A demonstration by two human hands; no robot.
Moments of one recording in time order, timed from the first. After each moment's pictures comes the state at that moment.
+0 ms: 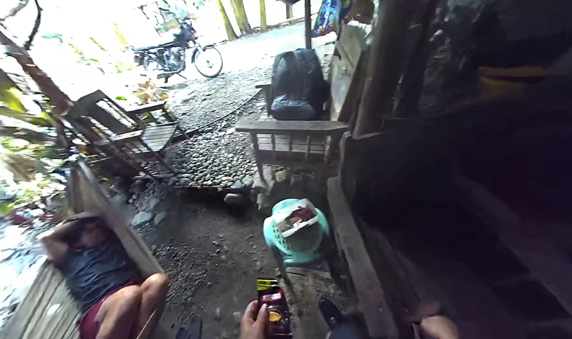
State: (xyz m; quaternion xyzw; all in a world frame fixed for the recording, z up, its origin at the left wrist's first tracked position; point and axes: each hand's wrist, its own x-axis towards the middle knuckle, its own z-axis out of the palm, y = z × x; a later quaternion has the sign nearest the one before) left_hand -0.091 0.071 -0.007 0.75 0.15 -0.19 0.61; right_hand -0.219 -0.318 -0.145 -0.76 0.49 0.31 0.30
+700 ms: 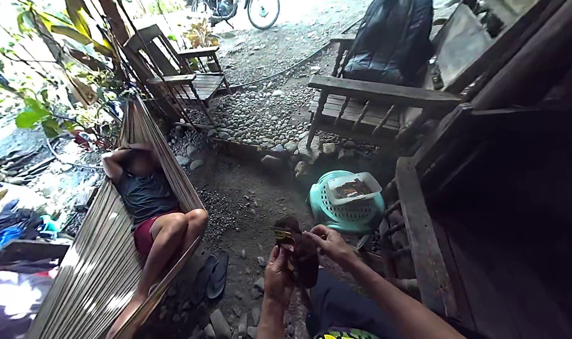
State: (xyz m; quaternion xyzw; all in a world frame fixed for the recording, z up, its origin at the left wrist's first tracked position) left_hand -0.073 0.178 -0.001 0.36 0.19 -0.12 0.90; right_hand -0.031 0.004 0.000 -0.74 0.12 0.18 0.63
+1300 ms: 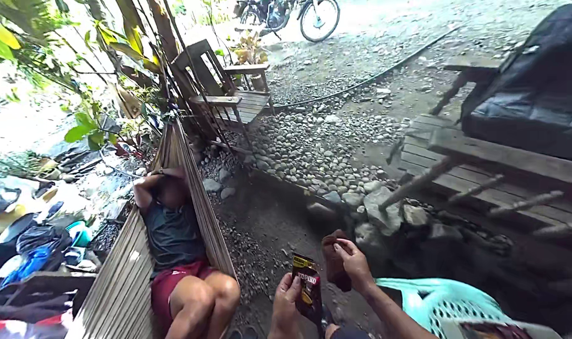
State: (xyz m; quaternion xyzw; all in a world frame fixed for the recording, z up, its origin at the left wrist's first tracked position) left_hand 0.275 0.306 0.005 0.50 0.24 -0.10 0.82; right_hand 0.358 0.133 -0.047 -0.69 0.22 0.05 0.69
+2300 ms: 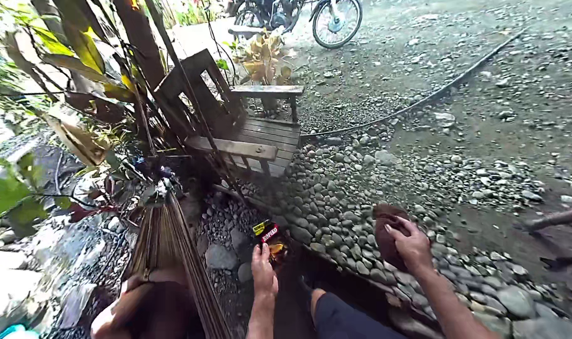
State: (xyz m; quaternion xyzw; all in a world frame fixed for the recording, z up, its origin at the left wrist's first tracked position) left_hand 0.953 0.622 0.005 0.52 0.33 0.01 0.79; right_hand 0.974 0.304 -0.035 -0.78 0.29 -0.12 0.54
